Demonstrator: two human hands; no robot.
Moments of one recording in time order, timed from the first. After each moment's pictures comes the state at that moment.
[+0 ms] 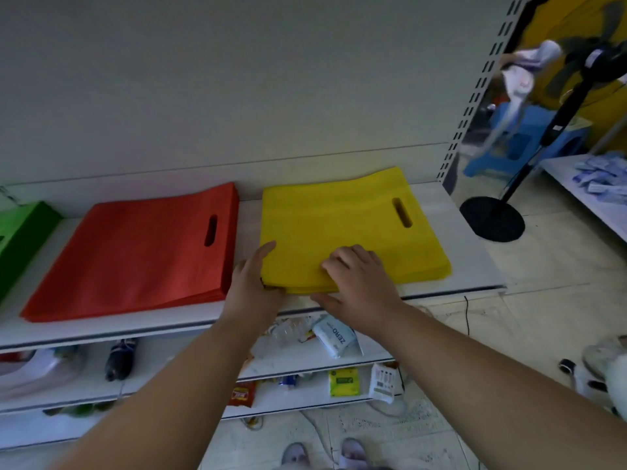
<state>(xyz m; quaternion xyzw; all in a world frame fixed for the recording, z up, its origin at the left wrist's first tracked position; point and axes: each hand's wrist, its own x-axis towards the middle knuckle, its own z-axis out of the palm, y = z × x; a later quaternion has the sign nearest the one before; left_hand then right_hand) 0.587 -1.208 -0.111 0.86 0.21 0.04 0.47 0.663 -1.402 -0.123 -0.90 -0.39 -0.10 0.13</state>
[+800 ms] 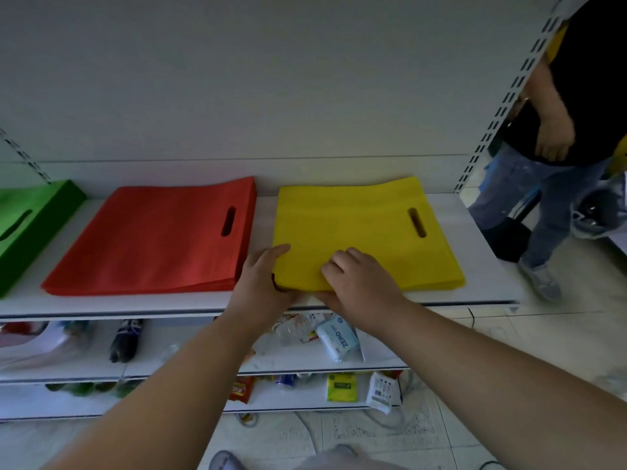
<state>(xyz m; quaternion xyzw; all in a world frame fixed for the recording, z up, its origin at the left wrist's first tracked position) 0.577 -1.205 -0.110 0.89 0.17 0.06 0.42 0.668 -1.385 -0.120 -0.86 -0.49 -0.13 0.10</state>
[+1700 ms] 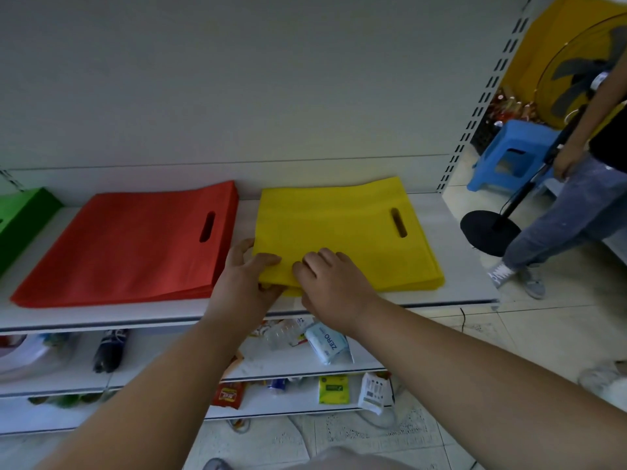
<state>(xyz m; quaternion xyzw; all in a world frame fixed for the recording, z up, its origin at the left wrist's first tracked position) 0.585 -1.214 -0.104 0.94 0.14 0.11 0.29 0.670 -1.378 -0.119 -0.85 -0.50 -0.15 0.08</state>
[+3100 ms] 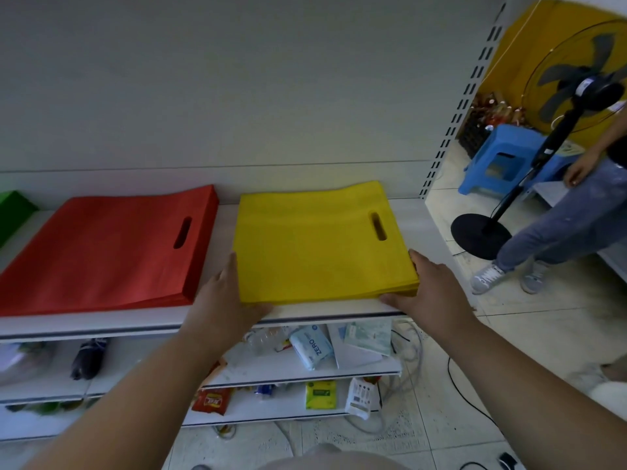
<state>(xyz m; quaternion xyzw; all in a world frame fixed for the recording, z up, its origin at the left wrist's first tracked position) 0.586 -1.231 -0.091 0.93 0.22 -0.04 0.30 0.712 -1.534 -0.109 -0.94 -0.18 0.02 0.30</state>
